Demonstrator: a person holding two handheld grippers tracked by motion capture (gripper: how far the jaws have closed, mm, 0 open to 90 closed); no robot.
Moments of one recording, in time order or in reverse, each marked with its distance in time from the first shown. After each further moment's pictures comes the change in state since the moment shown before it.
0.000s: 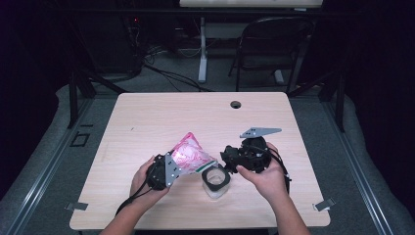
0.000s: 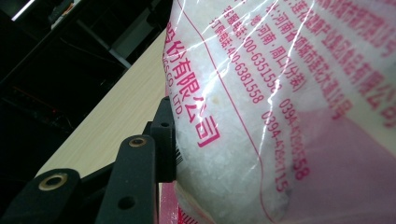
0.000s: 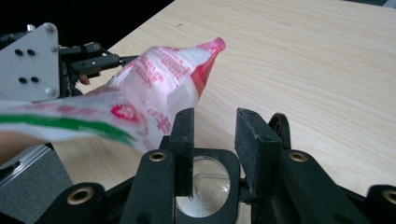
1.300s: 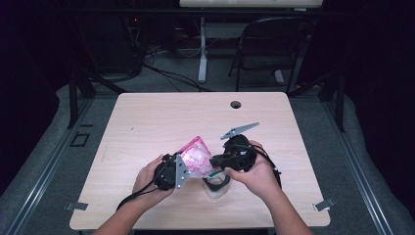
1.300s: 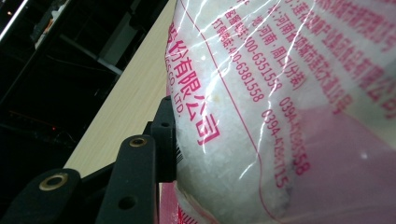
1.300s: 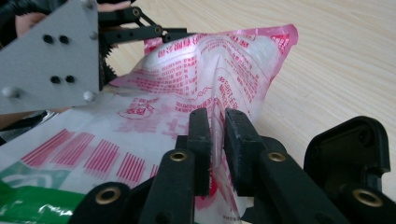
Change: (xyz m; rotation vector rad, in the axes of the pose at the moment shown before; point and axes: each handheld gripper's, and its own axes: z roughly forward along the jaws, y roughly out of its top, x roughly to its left) left arm -0.008 0.021 0.000 0.035 -0.045 0.137; right arm 0.024 0.017 0.021 0.190 0.087 -0.048
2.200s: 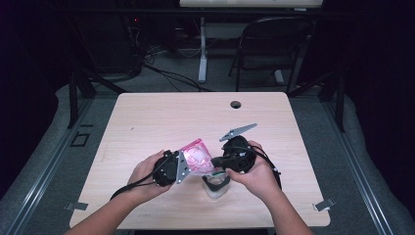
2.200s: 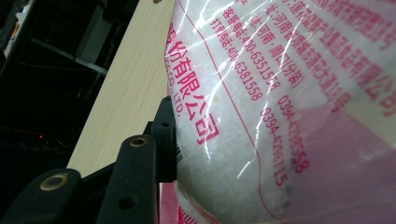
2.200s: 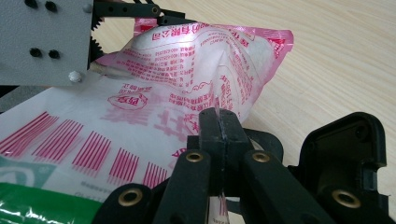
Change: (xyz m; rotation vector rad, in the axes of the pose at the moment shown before) left arm 0.018 0.014 -0.006 0.069 -0.101 0.107; right arm 0.003 0.000 -0.001 0.026 -0.024 -0.031
